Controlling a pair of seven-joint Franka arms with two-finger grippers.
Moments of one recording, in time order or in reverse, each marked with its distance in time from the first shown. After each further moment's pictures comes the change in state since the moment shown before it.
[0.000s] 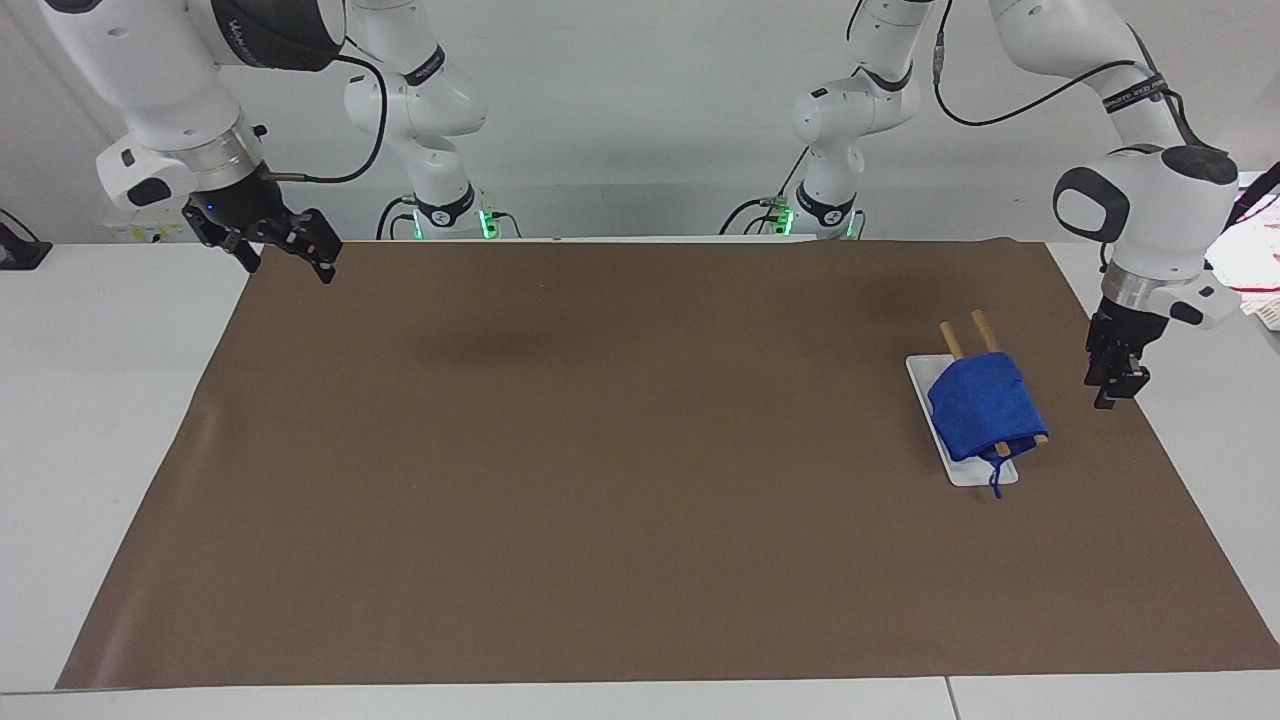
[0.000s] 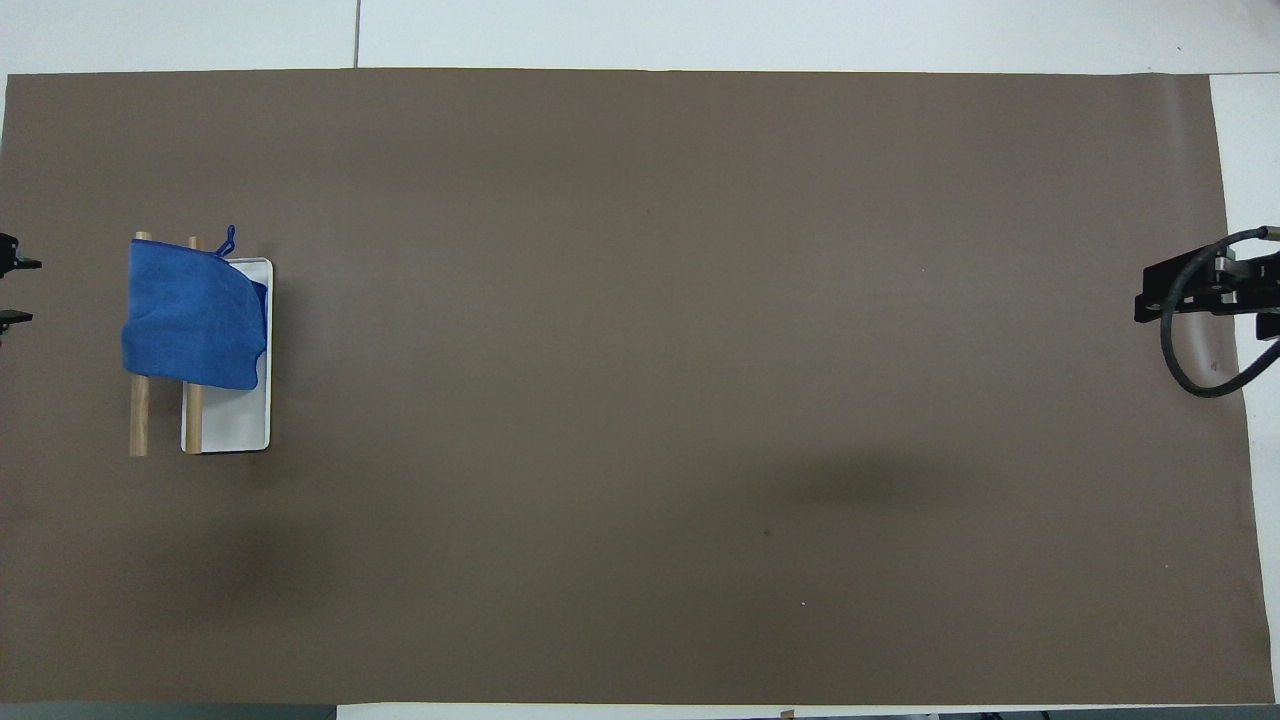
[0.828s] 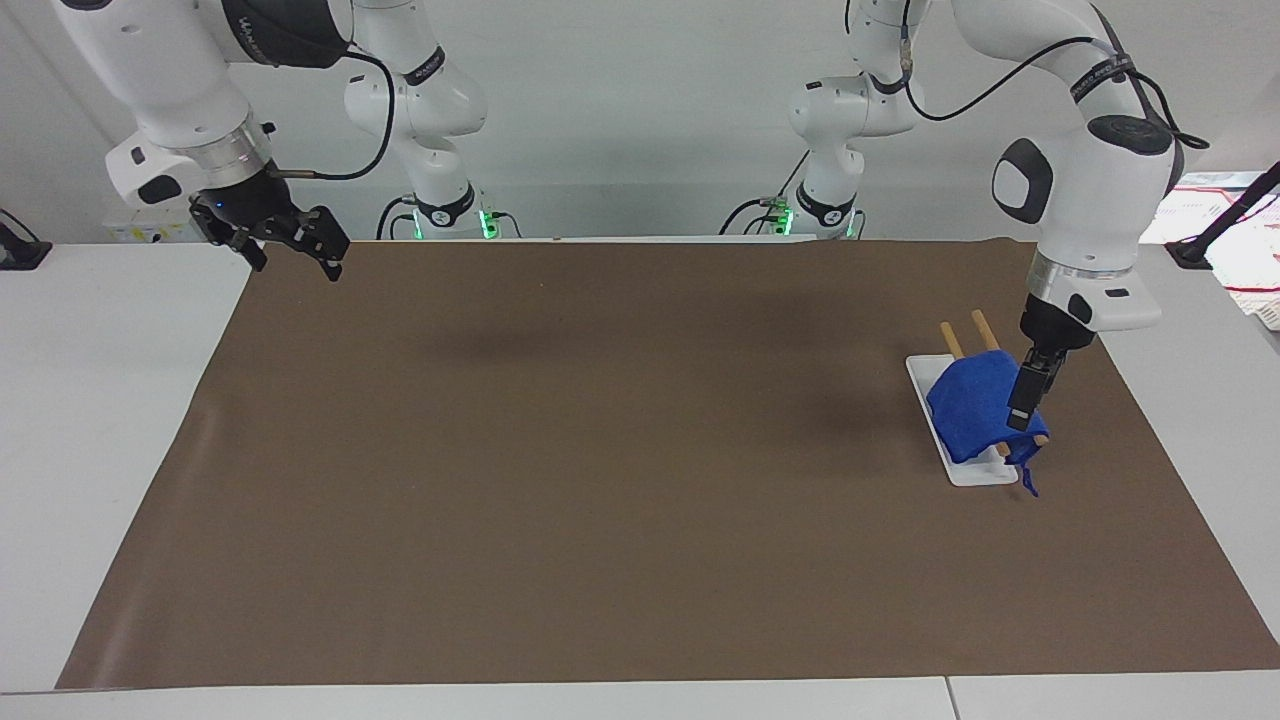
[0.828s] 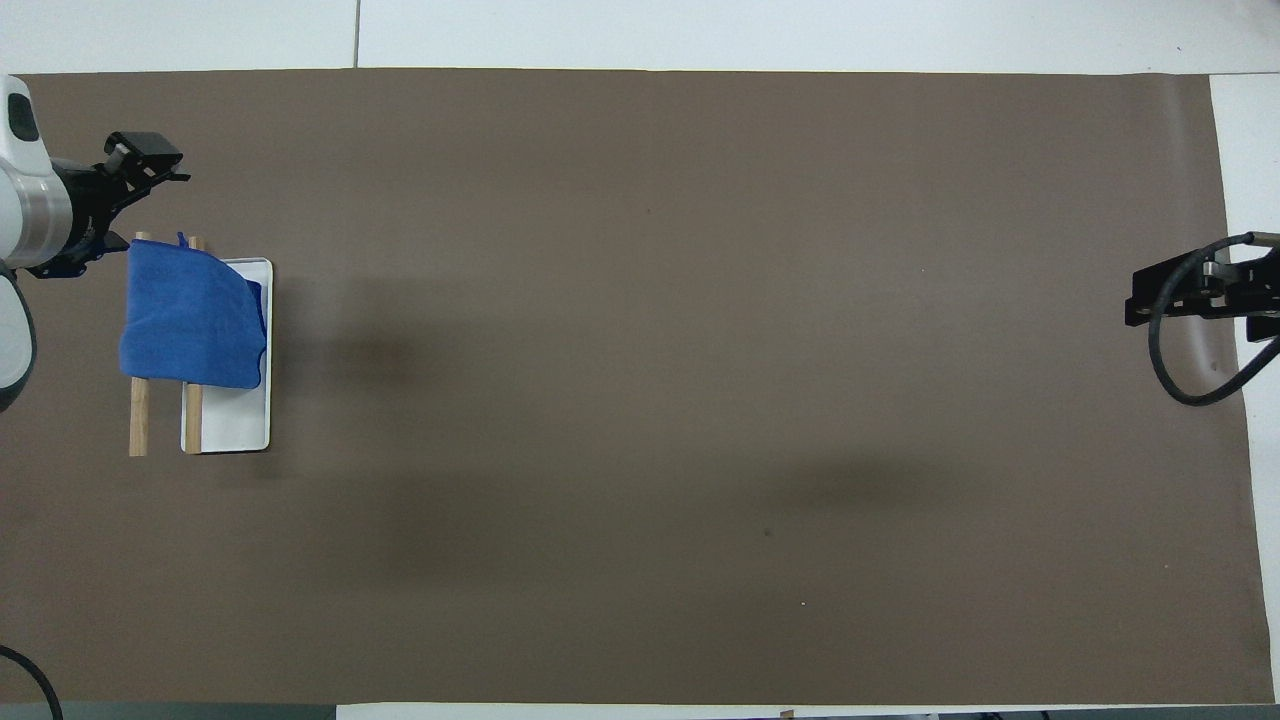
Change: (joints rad) left arm -0.273 0.001 -0.020 0.144 0.001 -0.145 0.317; right arm 0.000 -0.007 0.012 -0.010 0.006 0.000 0.000
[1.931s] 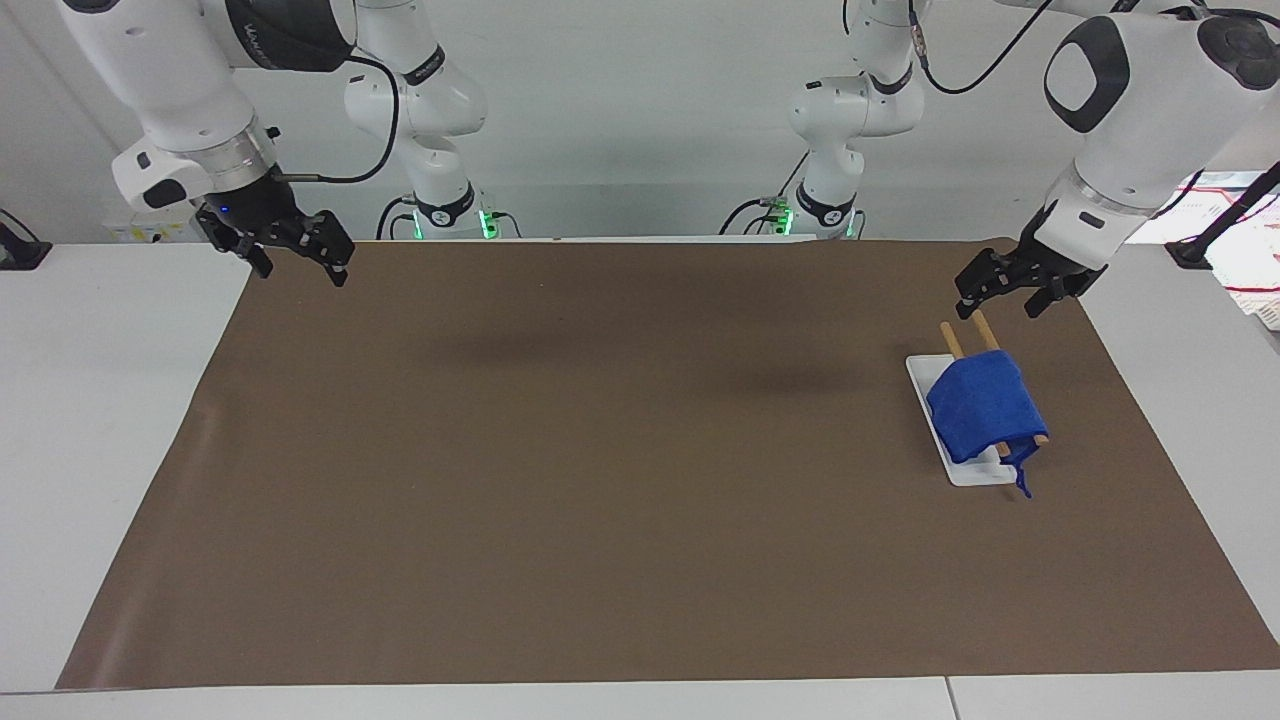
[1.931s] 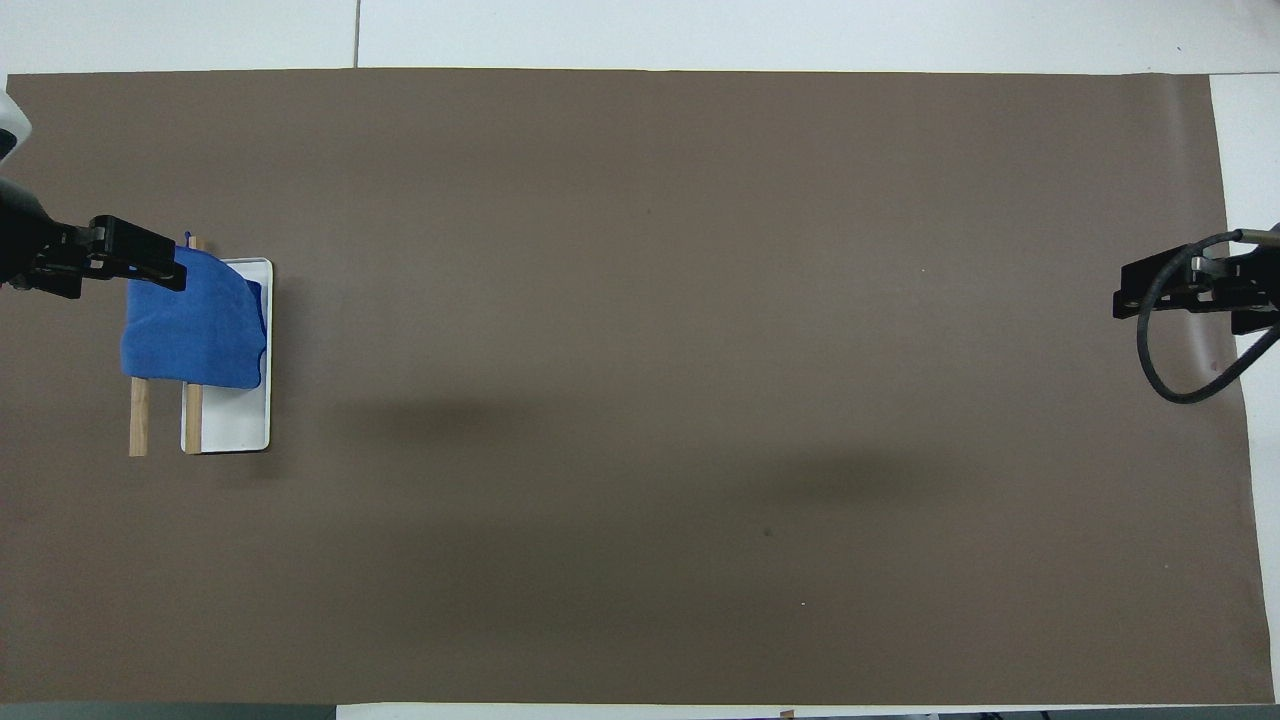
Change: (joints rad) left arm -0.001 0.001 -0.016 0.326 -0.132 -0.725 0.692; right arm 0.000 -0.003 0.004 -0.016 0.013 0.040 0.001
